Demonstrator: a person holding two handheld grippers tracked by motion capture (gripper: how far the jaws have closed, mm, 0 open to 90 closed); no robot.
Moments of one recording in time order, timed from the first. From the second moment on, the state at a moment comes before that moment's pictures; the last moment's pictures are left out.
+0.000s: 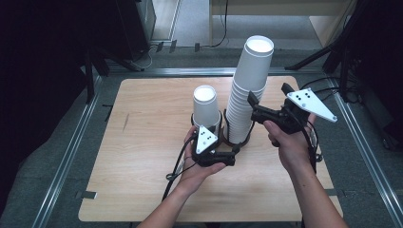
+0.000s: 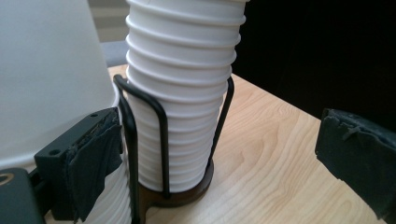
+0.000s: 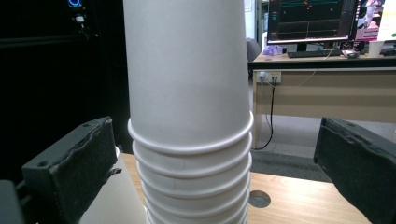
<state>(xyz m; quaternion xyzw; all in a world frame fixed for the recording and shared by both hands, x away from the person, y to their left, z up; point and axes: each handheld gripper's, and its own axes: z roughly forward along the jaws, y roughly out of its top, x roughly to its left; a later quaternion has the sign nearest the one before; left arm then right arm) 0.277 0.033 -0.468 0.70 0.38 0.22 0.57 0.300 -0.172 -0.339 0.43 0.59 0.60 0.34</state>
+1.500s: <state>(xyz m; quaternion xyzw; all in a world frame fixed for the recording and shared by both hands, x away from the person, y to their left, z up) 0.302 -0.010 -0.458 0.67 0.39 0.27 0.57 0.336 -0.141 -0.317 0.42 0.60 0.59 0.34</state>
